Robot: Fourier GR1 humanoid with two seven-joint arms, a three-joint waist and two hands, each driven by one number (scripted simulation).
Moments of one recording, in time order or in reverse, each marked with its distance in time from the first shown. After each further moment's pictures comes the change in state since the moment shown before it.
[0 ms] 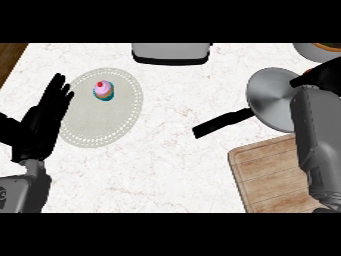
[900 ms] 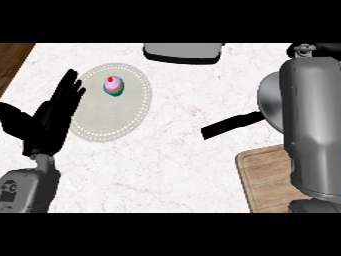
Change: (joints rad) left arm -0.041 -0.014 -0.041 0.016 0.001 -0.005 0.007; right arm -0.133 0.100 0.183 -0.334 0.123 0.465 0.124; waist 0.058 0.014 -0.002
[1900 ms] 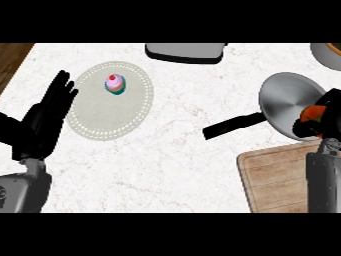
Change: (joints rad) left arm 0.030 0.027 0.015 -0.037 0.016 -0.017 -0.005; right arm 0.665 0.006 0.191 -0.498 -0.438 0.044 -0.597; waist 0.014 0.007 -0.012
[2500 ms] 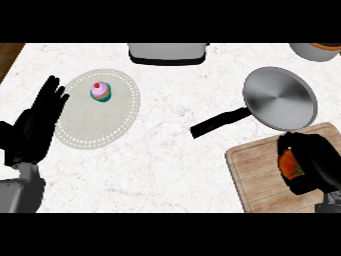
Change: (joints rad) left arm 0.035 0.008 0.036 0.006 0.005 0.020 -0.001; right arm 0.348 -0.160 0.245 -0.035 -0.251 0.017 -0.781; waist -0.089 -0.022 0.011
